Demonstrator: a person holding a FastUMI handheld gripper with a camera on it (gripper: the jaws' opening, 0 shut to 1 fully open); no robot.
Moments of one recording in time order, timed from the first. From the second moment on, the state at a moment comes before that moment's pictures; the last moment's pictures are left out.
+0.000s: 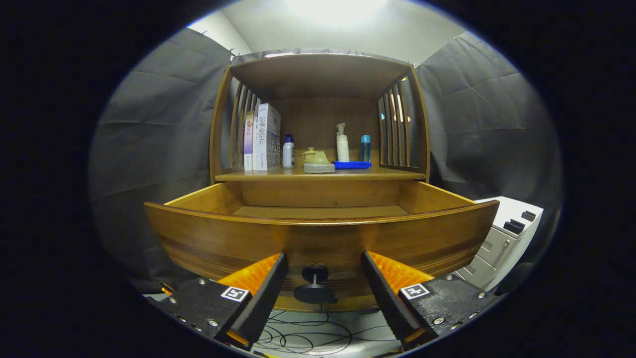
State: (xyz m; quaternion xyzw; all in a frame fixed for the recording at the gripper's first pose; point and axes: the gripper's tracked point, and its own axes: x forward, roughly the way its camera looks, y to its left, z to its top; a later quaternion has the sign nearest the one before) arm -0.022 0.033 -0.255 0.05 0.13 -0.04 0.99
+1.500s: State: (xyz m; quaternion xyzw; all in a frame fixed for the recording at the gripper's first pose) arm 0.141 0.022 -0.285 0.01 0.16 -0.03 0.99
